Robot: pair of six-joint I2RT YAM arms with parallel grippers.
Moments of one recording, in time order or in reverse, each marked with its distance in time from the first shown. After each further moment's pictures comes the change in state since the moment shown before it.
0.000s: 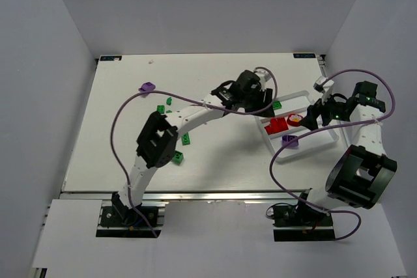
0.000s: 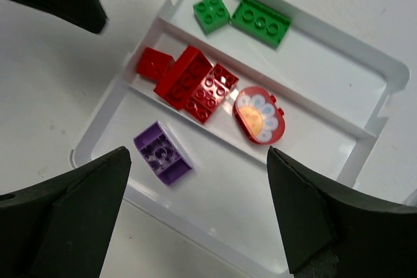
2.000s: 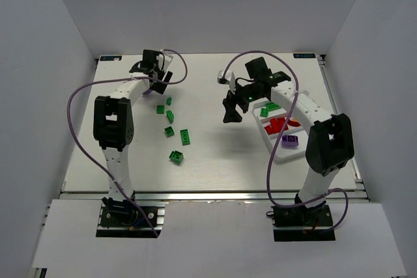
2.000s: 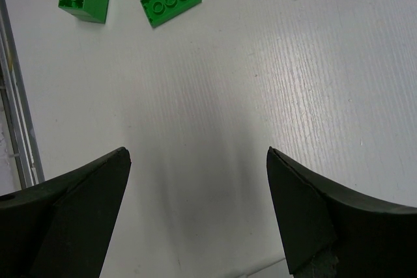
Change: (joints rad) left arm 0.722 -0.174 -0.335 -0.070 -0.444 0.912; right arm 0.877 0.346 0.351 0.167 0.158 0.443
